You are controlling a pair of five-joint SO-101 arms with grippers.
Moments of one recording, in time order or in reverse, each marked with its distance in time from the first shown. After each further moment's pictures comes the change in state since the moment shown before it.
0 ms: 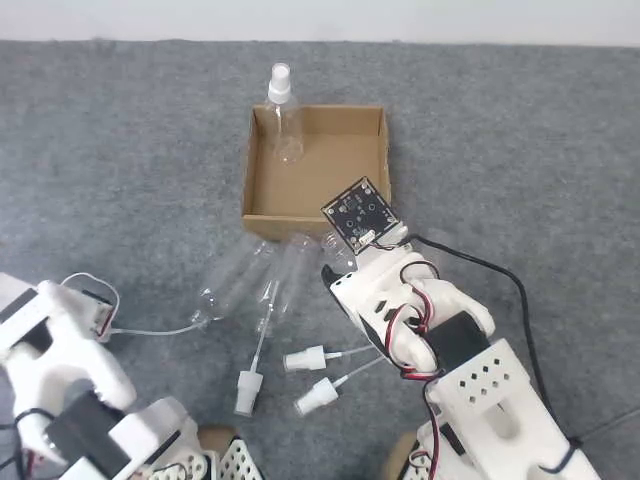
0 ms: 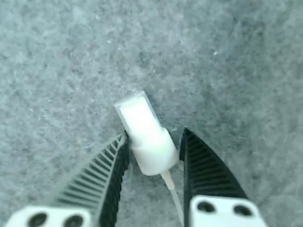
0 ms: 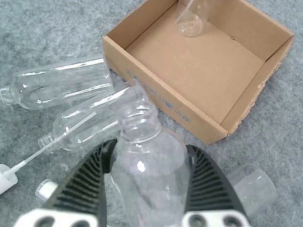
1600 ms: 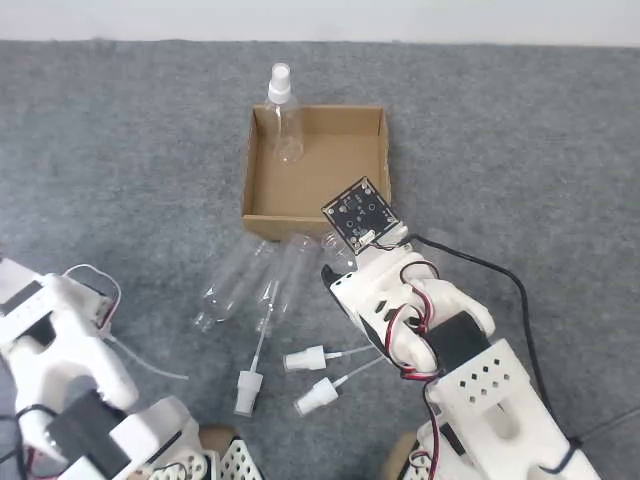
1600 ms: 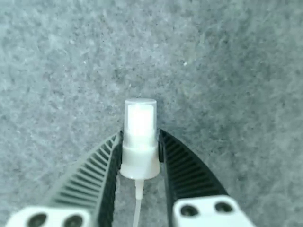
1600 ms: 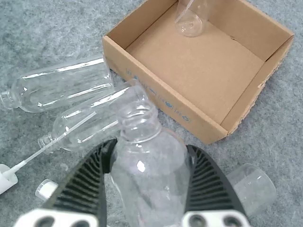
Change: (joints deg) left arm 2.1 0.0 -1.3 -2.2 -2.6; right arm 0.0 0.0 0.0 0.0 0.0
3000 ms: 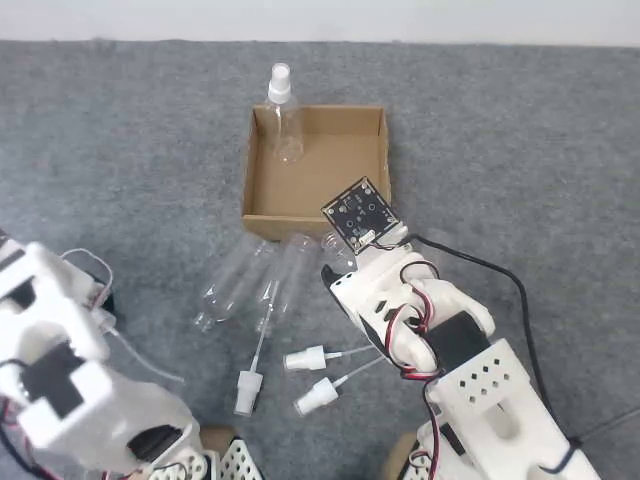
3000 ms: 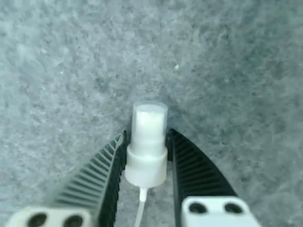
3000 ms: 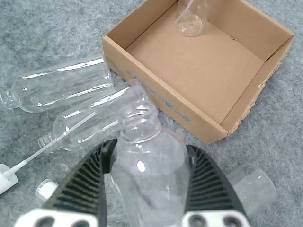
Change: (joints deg) left arm 1.7 20.0 -19.3 12.4 -2.8; right arm 0.0 0.0 0.0 0.0 0.0
